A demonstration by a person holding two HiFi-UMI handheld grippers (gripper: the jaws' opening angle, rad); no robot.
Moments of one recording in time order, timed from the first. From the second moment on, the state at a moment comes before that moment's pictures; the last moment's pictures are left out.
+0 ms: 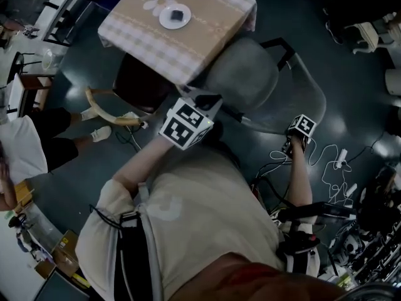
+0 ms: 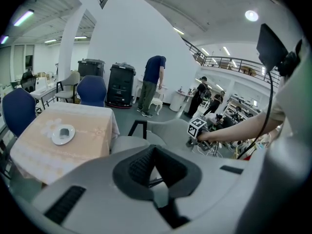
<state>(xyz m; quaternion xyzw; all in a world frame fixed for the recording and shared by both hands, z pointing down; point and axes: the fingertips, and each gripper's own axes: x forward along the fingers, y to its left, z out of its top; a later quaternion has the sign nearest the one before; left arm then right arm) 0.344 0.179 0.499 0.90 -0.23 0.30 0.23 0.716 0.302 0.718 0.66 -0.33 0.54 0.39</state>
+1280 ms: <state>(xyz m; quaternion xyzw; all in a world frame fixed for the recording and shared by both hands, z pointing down) 0.338 0.178 0.496 0.89 -0.25 0.30 0.23 0.719 0.281 0.719 0.67 -0.35 0.52 0.40</state>
